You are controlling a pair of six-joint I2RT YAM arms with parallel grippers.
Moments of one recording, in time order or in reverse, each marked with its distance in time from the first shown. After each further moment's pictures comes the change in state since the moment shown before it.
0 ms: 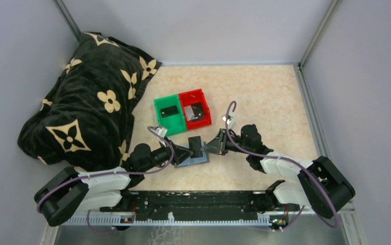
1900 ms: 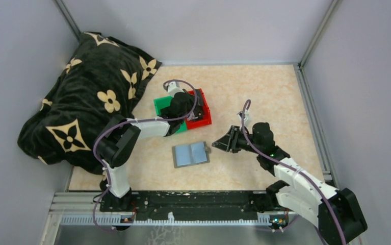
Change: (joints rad) left arm 0.121 0.757 0.904 -0.314 -0.620 -0.175; right arm -0.122 -0.303 0.041 -0.453 0.085 -0.155
